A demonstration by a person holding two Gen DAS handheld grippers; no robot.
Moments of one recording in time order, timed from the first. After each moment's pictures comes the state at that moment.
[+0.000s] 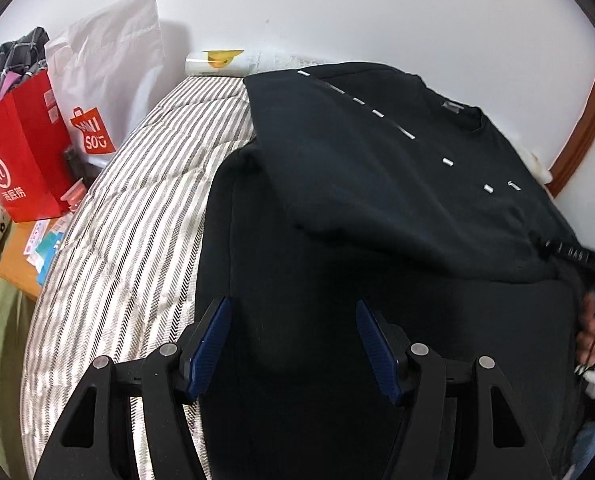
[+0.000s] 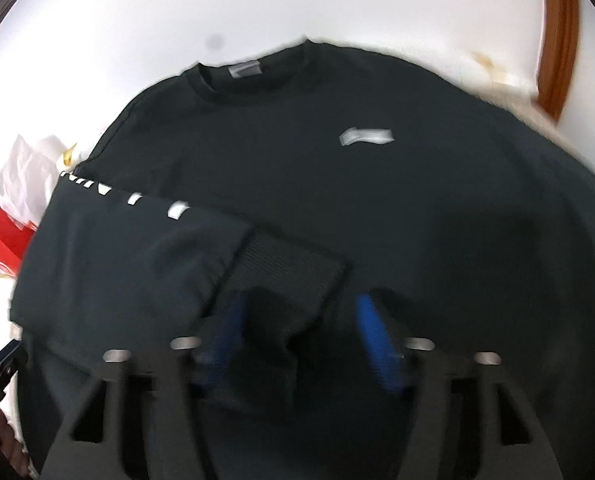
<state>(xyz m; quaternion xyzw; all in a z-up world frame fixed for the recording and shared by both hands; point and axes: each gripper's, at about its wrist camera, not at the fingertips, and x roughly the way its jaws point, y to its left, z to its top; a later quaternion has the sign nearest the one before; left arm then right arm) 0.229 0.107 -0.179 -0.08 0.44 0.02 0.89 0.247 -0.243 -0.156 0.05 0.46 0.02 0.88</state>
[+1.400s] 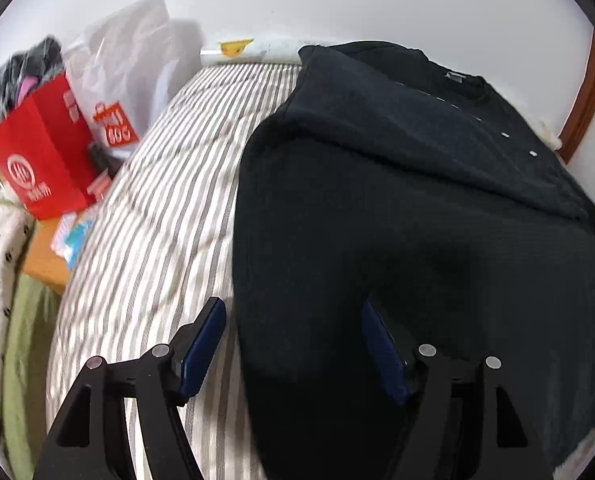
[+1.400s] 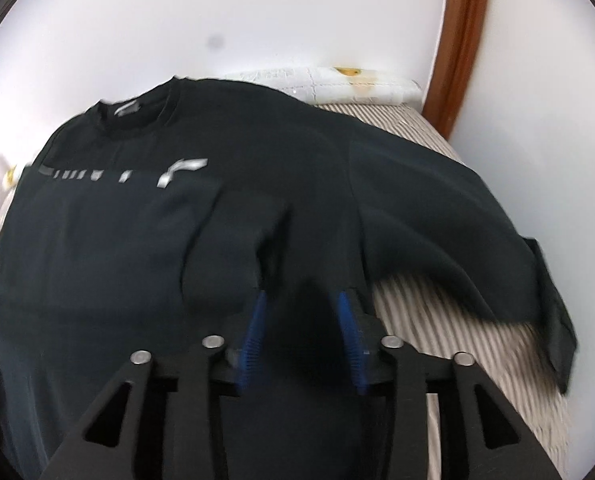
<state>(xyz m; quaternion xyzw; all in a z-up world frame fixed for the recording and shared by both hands) 0.187 0.112 -0.185 -0.05 0.47 0.03 0.88 0.164 -0.380 -0.131 0.02 0.45 -0.09 0.89</state>
